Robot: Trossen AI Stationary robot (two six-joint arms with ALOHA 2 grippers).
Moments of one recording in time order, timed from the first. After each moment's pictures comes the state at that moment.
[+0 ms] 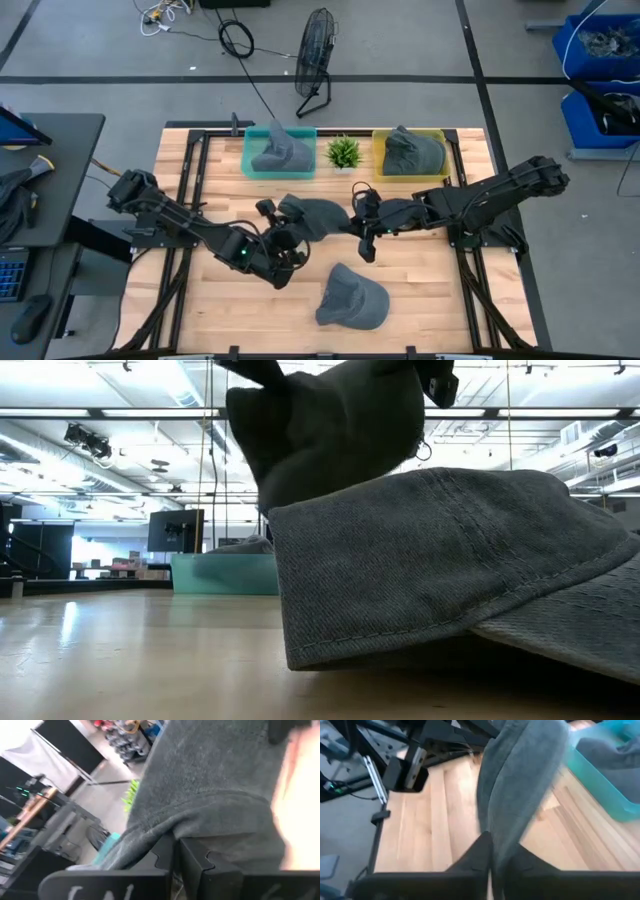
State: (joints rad) left arm -0.47 1.62 1.27 -0.55 -1.16 -0.30; right arm 0.26 1.35 1.07 -0.28 0.25 0.43
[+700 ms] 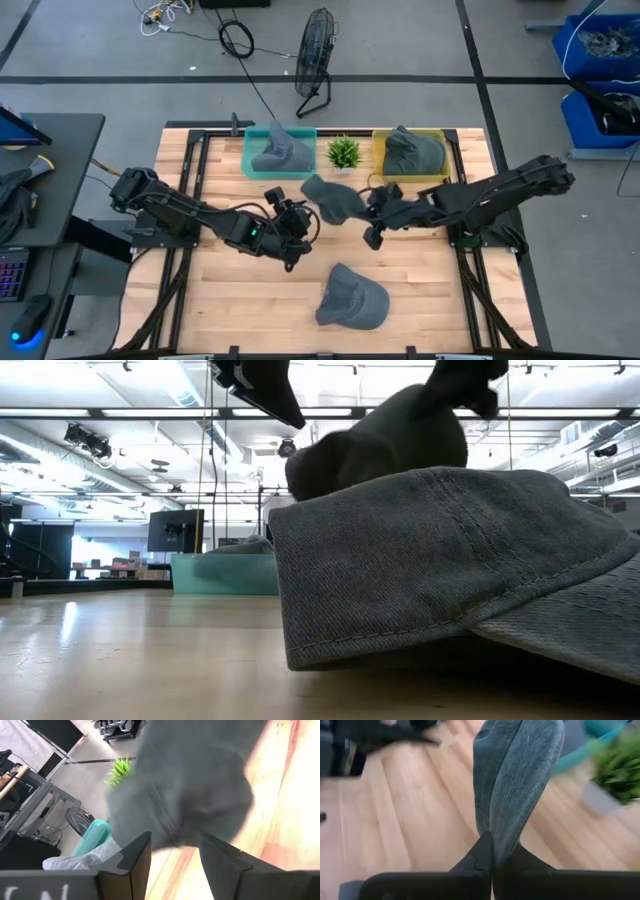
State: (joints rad) left arm -0.35 1.62 1.27 -0.55 -0.97 -0.28; right arm 0.26 1.28 1.07 -0.57 0.43 0.63
